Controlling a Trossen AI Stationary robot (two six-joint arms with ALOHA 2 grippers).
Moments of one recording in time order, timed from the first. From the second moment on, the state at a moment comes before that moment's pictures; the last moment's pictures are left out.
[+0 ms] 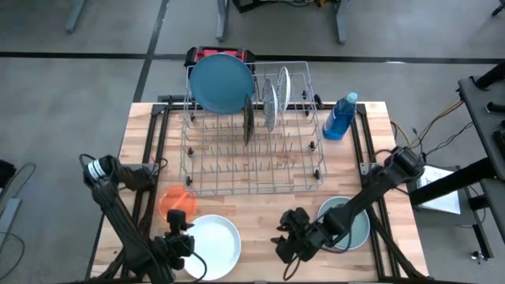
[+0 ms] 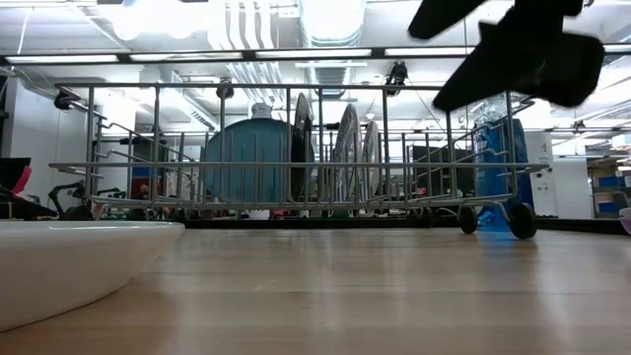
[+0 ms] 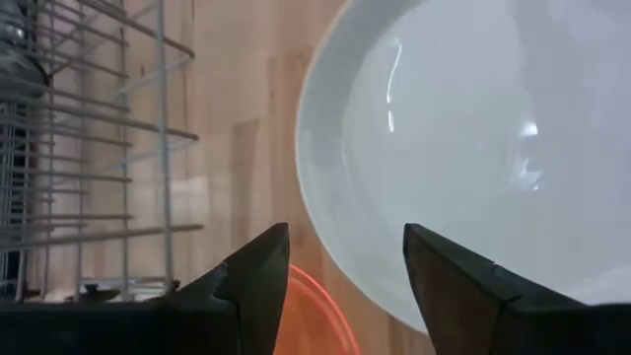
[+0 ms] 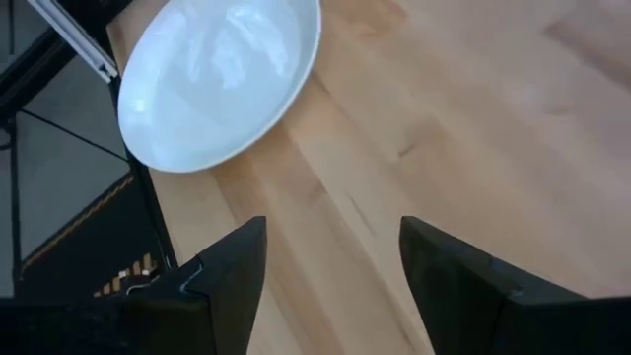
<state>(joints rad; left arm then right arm) -1.05 1.76 1.29 -1.22 -0.62 -0.95 0.67 1.79 1.19 -0.31 0.46 1.18</state>
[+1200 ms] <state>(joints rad) -1.13 1.94 1.20 -1.01 -0.61 -1.14 0.54 2.16 1.22 0.33 0.37 1.20</state>
